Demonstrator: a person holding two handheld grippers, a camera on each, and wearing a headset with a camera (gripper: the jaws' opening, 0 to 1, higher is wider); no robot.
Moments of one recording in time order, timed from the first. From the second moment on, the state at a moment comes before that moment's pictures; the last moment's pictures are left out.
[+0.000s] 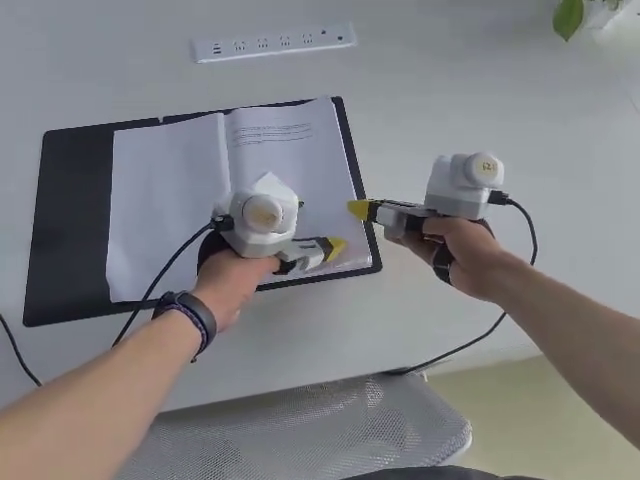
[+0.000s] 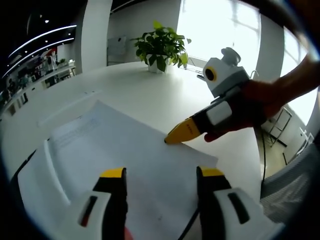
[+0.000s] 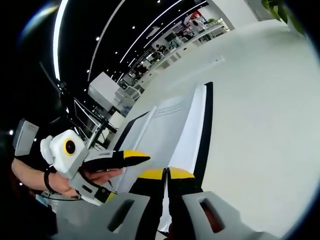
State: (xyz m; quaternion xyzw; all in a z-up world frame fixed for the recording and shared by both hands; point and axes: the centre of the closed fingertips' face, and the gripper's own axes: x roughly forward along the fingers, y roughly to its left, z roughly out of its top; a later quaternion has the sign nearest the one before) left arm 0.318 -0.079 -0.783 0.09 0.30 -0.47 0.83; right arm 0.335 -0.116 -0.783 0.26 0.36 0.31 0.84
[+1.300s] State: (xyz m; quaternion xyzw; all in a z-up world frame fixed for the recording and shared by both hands) left arm 0.311 0.065 -0.722 0.06 0.27 -0.39 0.88; right arm 0.343 -0.059 -0.686 0.26 0.28 0.36 0.85
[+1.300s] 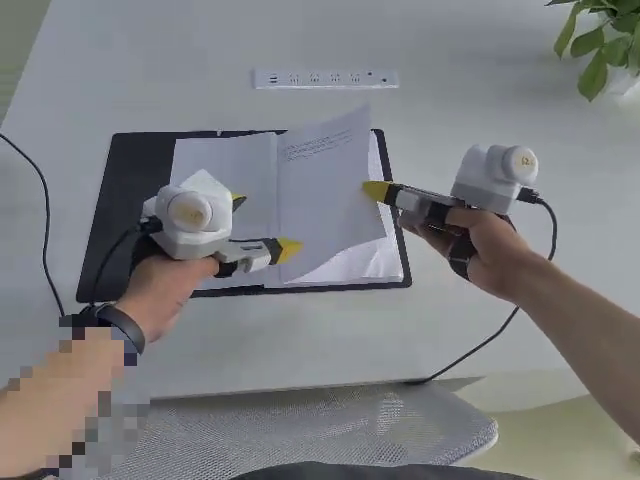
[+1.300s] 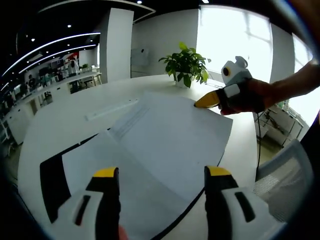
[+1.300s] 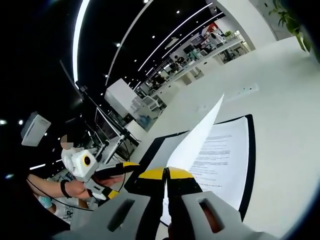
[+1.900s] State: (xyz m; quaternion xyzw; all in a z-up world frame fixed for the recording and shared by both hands) left arm 0.293 0.129 -0.703 0.05 0.26 -0.35 0.90; right arm 0.332 0.034 -0.634 0.24 0.24 0.45 0.83
